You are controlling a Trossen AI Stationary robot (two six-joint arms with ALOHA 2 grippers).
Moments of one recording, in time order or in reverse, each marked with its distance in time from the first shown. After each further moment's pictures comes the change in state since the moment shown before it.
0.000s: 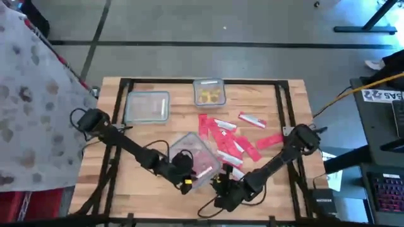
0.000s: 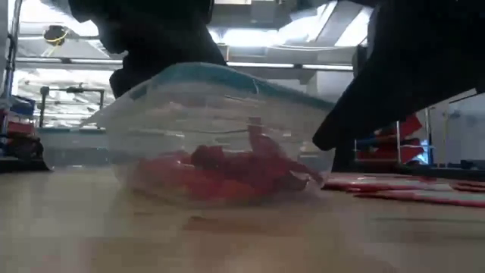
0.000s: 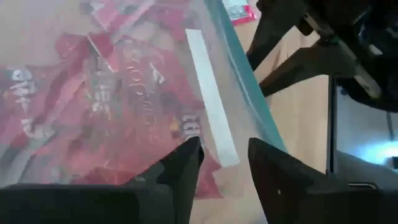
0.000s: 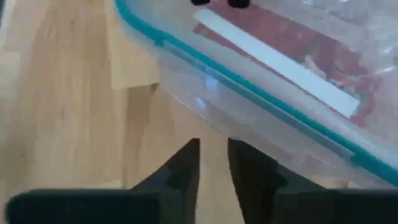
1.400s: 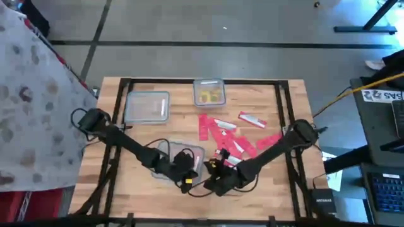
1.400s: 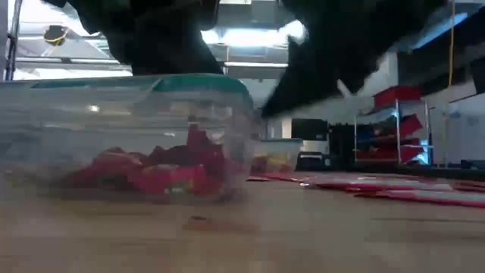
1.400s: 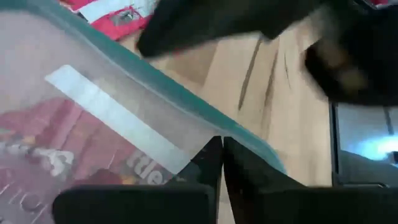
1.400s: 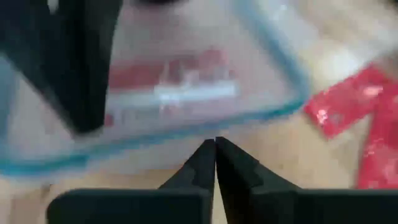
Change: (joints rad) left arm 0.027 0.013 -0.032 0.113 -0.048 0.112; right arm -0.083 -0.091 0.007 -0.032 0.150 0.022
